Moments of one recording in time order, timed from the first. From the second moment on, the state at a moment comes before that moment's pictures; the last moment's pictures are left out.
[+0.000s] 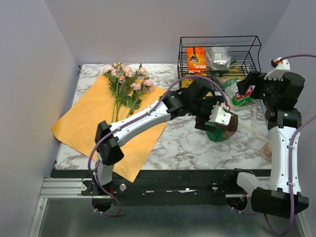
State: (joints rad) left arm -1.04 1.96 1.99 -0.64 0.47 0.85; right arm -0.22 1.05 1.26 -0.51 -0.31 0.07
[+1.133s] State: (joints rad) left arm 0.18 1.07 0.89 -0.85 0.44 0.63; right arm 1.28 1.63 0.93 0.01 -0.28 -0.70
